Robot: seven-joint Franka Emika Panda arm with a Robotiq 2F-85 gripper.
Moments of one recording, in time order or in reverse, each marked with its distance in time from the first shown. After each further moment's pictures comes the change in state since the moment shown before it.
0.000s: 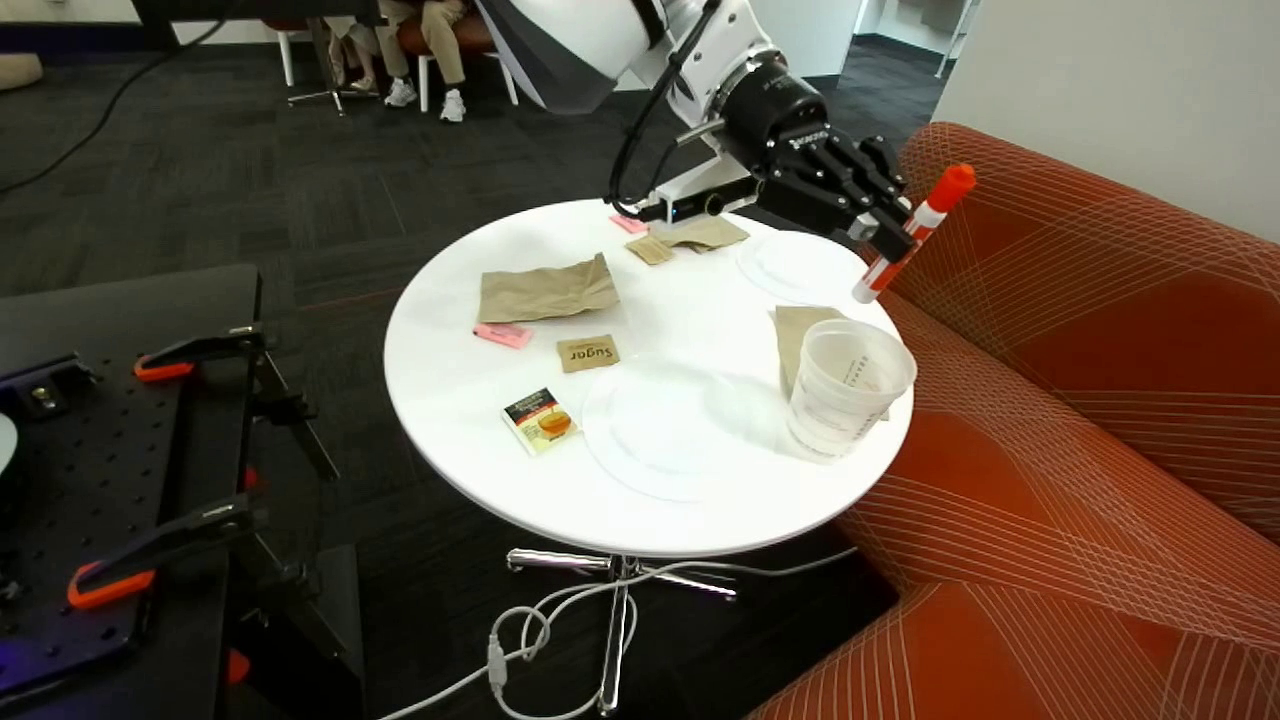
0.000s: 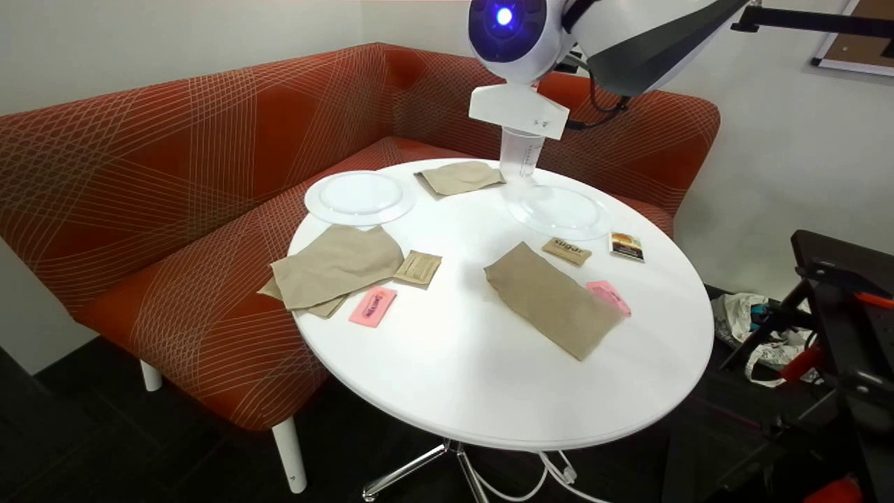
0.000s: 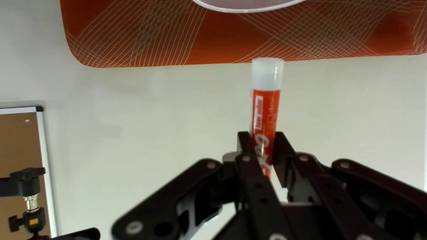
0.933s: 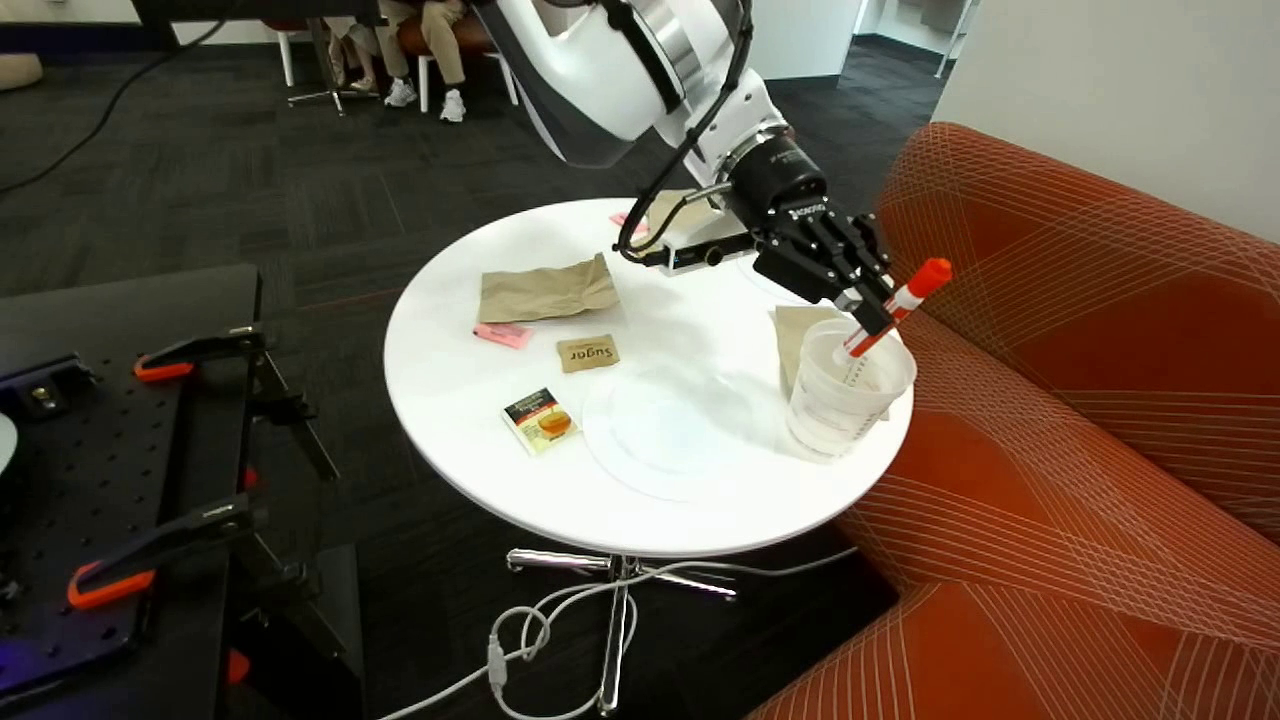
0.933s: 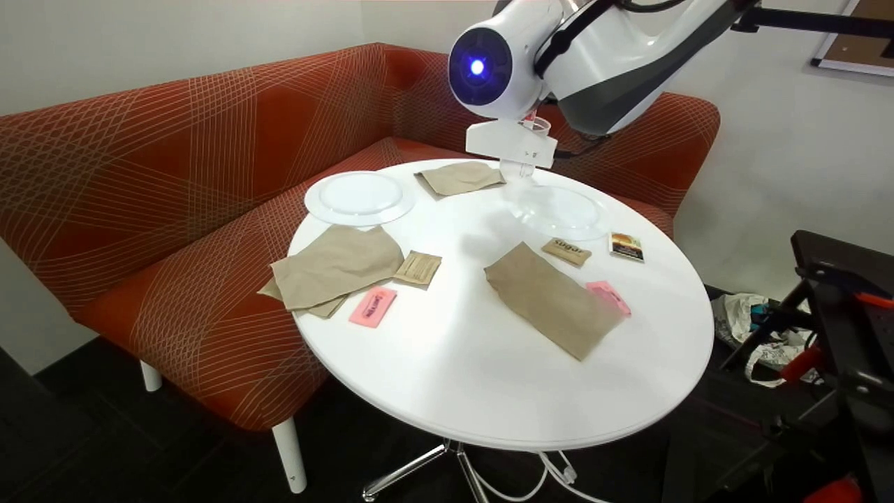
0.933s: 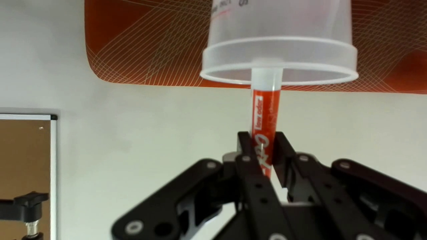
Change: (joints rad) arm -0.033 0.141 0.012 0.114 0.062 -0.002 -0.070
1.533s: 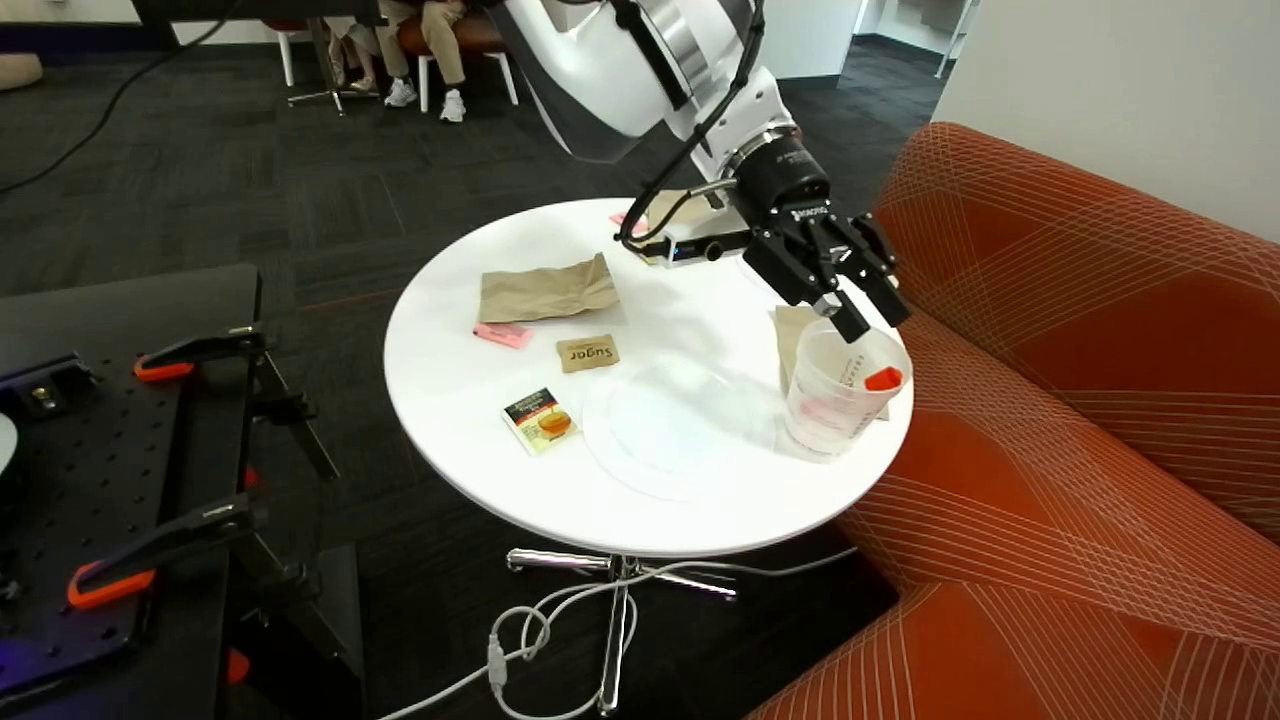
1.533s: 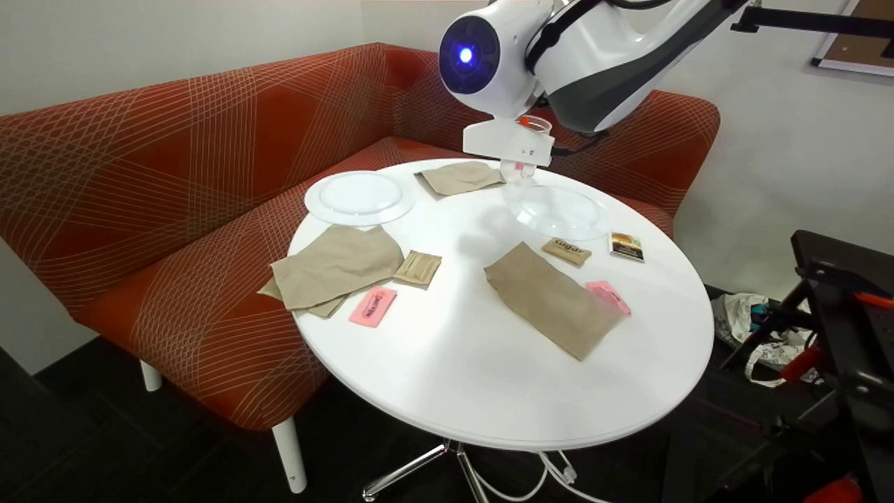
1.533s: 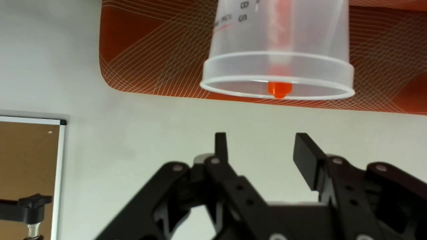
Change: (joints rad) arm -0.008 0.016 0.008 0.040 0.066 0.000 -0.072
